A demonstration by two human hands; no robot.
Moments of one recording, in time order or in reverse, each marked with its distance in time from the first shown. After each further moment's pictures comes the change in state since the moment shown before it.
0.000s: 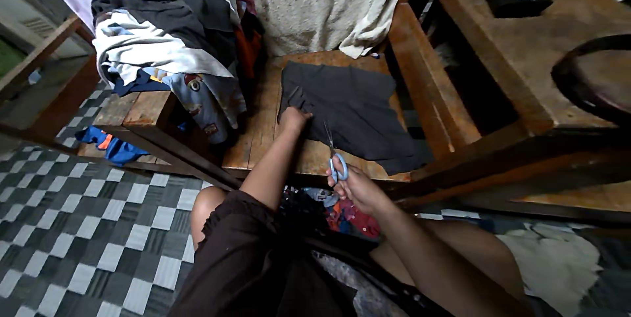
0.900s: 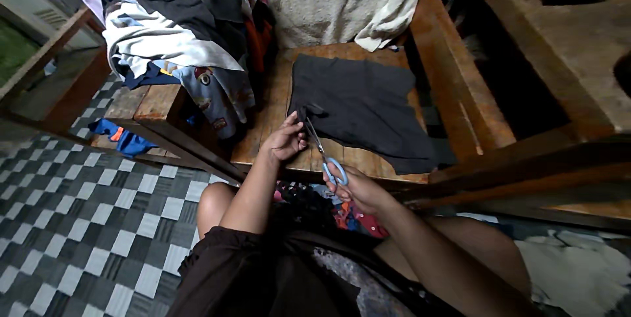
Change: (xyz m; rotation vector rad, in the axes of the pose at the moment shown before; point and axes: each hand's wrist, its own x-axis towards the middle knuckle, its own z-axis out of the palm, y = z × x) left_hand -0.036 -0.087 -0.010 -1.293 -0.449 0.086; right_hand 0.008 0.003 0.009 -0.108 -0.288 -0.034
